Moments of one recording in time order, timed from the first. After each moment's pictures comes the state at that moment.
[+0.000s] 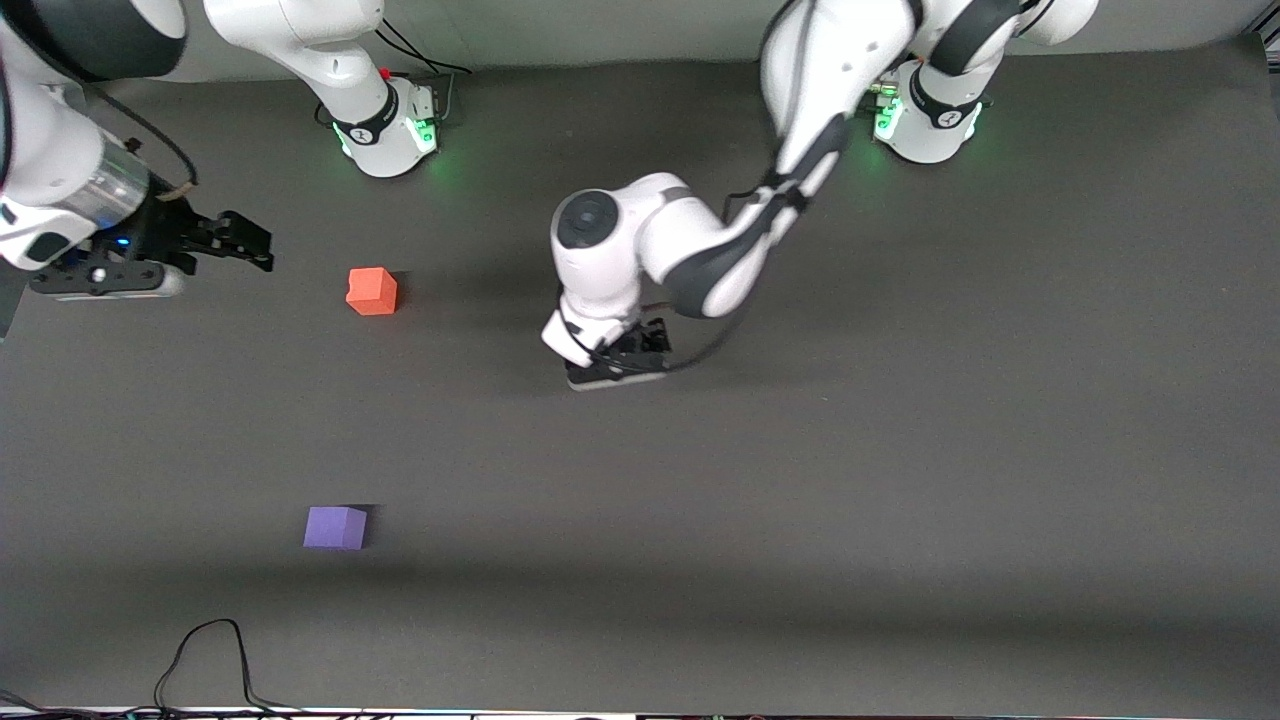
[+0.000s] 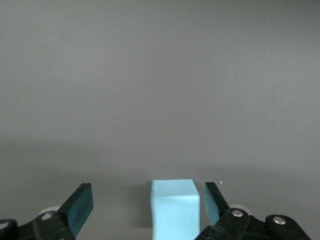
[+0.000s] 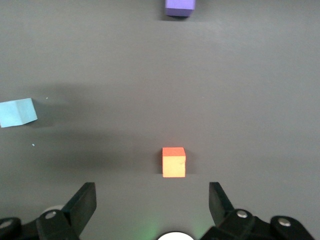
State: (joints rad) left arm -0.66 0.73 -0.17 -1.23 0.15 2.02 -1.02; right arm 0.10 -0.14 0.03 -1.87 0.00 1.64 0.10
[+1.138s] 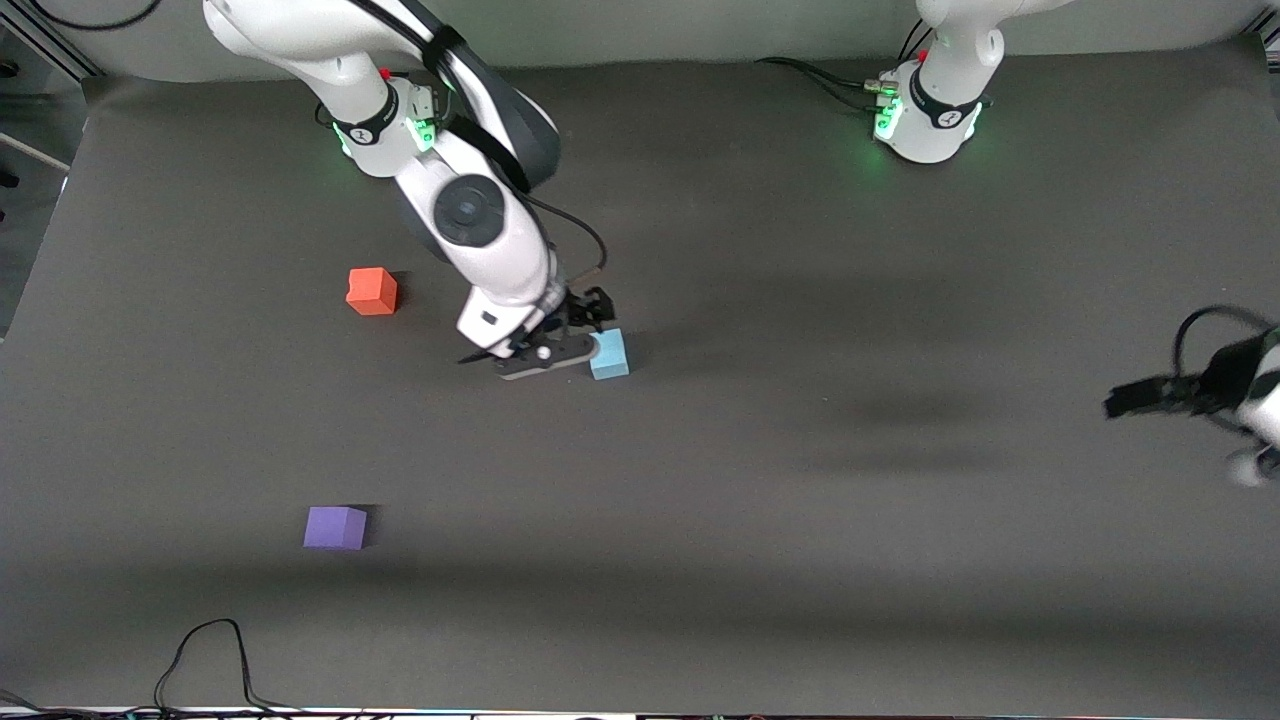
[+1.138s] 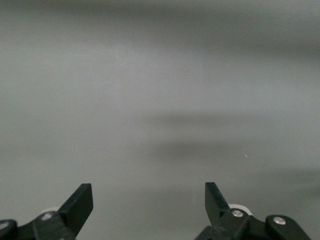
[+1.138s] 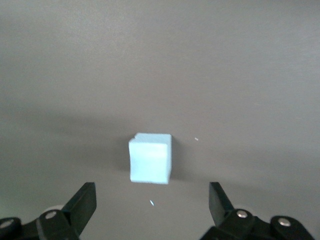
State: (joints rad) left arm 0.21 0.29 -0.19 -1.36 0.01 1.60 0.00; right arm 0.31 0.43 0.40 -1.77 -0.08 2.19 0.56
